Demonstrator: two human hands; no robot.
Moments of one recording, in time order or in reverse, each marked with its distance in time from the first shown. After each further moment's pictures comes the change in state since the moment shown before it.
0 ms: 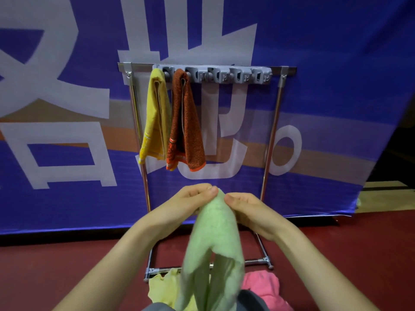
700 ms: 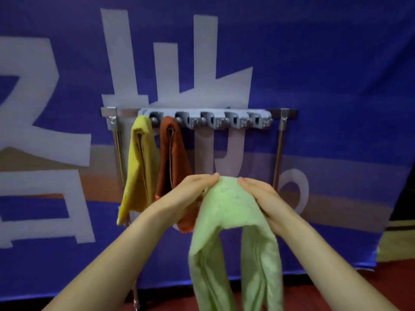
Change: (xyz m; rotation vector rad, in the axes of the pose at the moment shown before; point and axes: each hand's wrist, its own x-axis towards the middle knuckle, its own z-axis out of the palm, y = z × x) left_hand 0.162 0.060 -0.055 -0.023 0.149 0.016; right_hand 0.103 -0.076 -0.114 0.161 0.397 -0.176
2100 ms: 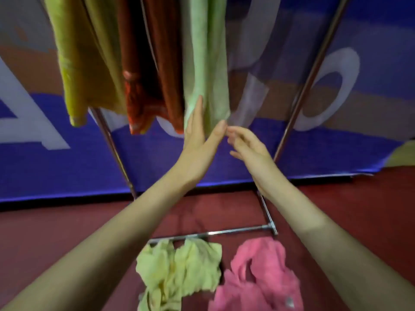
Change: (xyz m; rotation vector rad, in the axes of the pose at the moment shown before) left_hand 0.065 -0.199 -0.001 0.196 0.319 0.105; right_hand 0.060 0.198 -0.012 -0.249 0.159 0.045
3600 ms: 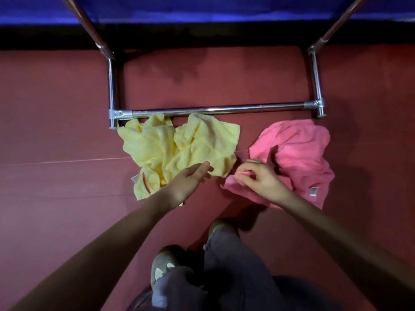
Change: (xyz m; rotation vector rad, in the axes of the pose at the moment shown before) left_hand -0.217 -0.362 0.042 -0.015 -0.549 -1.060; right_hand -0.151 0.423 -0.008 -0.632 -0.463 0.402
